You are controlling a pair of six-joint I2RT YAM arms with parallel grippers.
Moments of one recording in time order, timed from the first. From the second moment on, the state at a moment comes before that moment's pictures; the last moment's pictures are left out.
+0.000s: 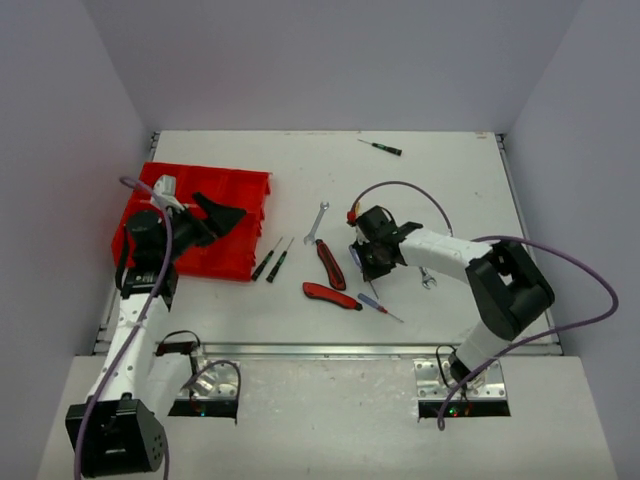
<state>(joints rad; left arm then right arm) 0.18 0.81 0.57 -0.01 0.59 -0.70 0.61 1.68 0.90 -0.42 -0.02 0.21</state>
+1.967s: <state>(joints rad) -0.30 1.49 1.50 -0.43 -0.35 -0.62 0.62 0.79 0.64 -0.42 -0.03 0.30</state>
